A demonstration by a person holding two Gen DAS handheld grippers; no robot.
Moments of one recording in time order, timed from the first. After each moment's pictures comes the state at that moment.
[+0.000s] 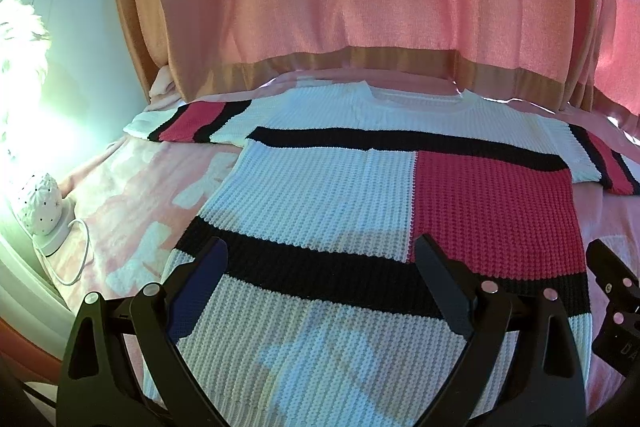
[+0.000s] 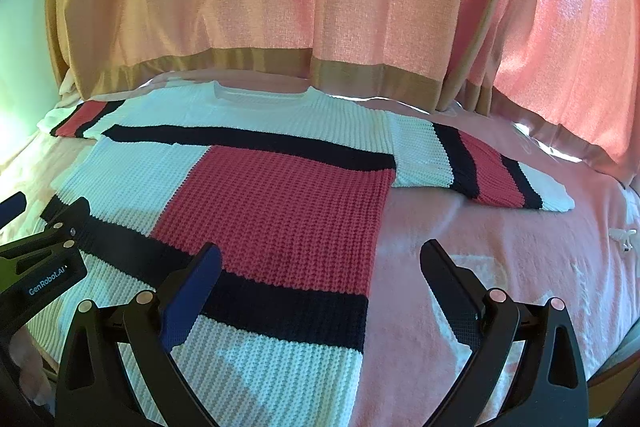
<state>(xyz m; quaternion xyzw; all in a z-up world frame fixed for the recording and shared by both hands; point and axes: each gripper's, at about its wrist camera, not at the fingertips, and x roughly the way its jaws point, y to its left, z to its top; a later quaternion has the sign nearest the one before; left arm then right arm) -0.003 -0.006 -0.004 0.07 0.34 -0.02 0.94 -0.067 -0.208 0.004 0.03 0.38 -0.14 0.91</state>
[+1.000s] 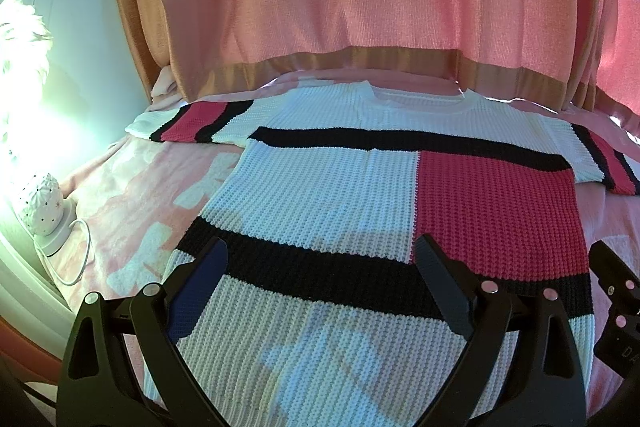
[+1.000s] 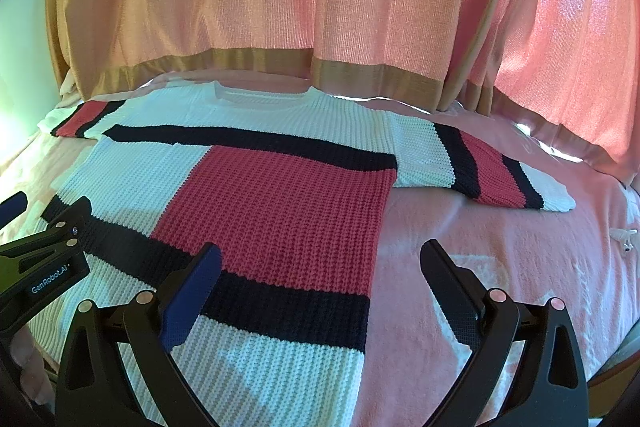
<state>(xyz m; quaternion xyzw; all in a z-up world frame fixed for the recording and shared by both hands) -0.003 -0.007 -0.005 0.07 0.33 -0.02 0.94 -0.067 -0.207 0.002 0.03 0.38 -0.14 0.92</state>
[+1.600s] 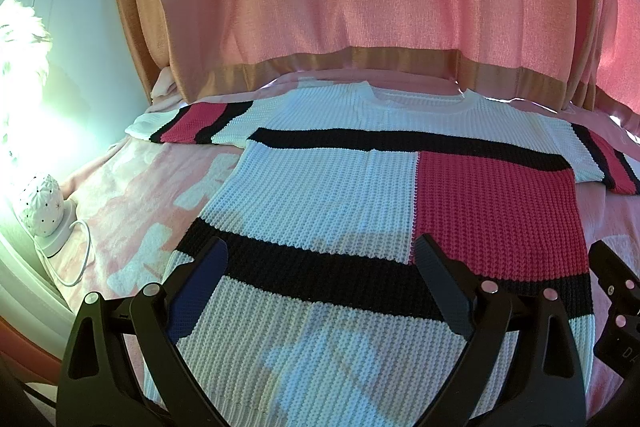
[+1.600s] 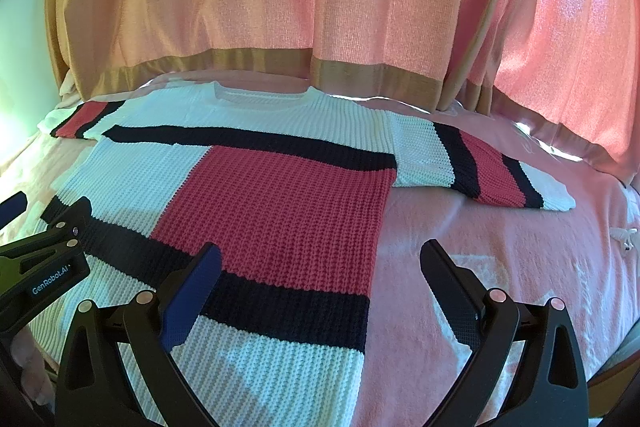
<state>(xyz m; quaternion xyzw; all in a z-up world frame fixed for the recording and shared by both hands) -0.003 -0.006 -0.004 0.08 0.33 -0.02 0.94 -0.068 -0.207 0.002 0.03 0.38 -0.14 0.92</state>
